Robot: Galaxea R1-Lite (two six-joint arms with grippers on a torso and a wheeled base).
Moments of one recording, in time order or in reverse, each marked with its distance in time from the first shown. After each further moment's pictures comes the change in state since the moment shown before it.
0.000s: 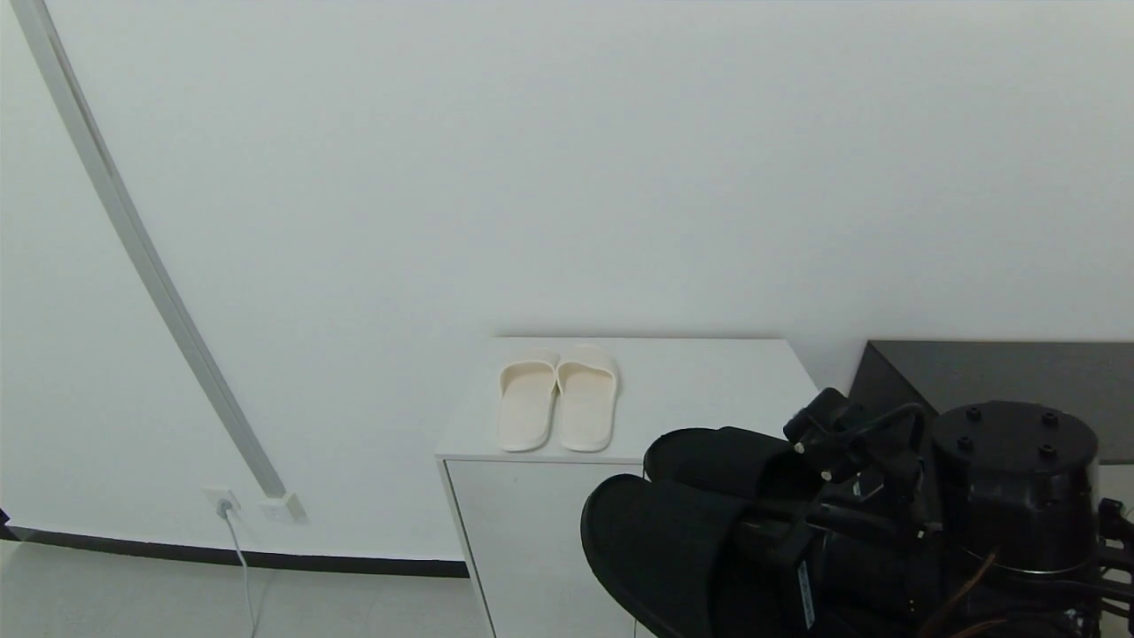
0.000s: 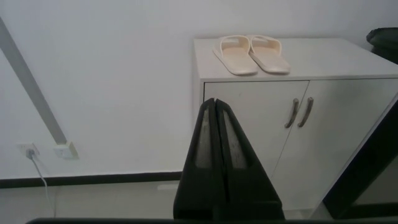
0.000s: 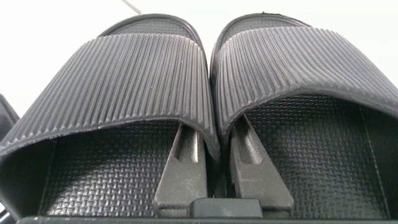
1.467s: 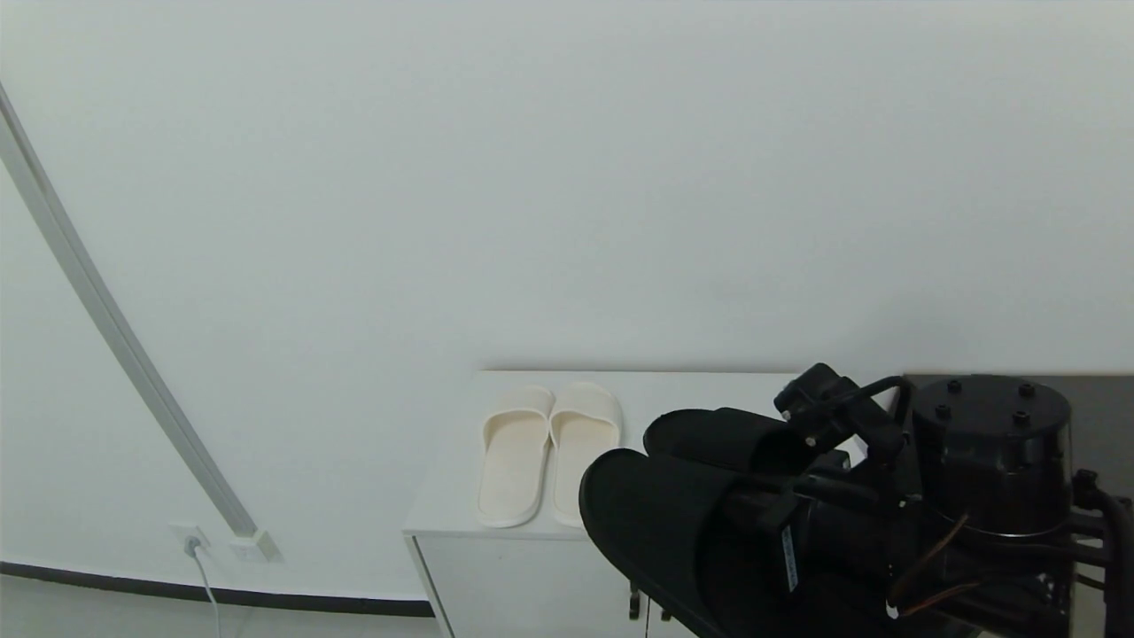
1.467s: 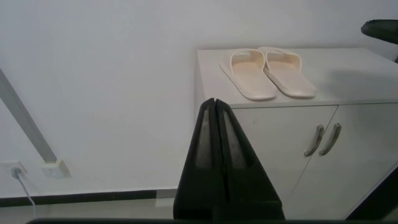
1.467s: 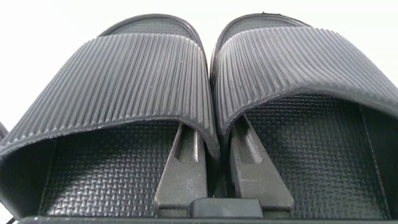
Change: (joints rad) left arm 0.000 0.000 0.000 0.000 0.000 0.000; right arm -0.014 0.027 -0.063 0.019 -0.015 0.009
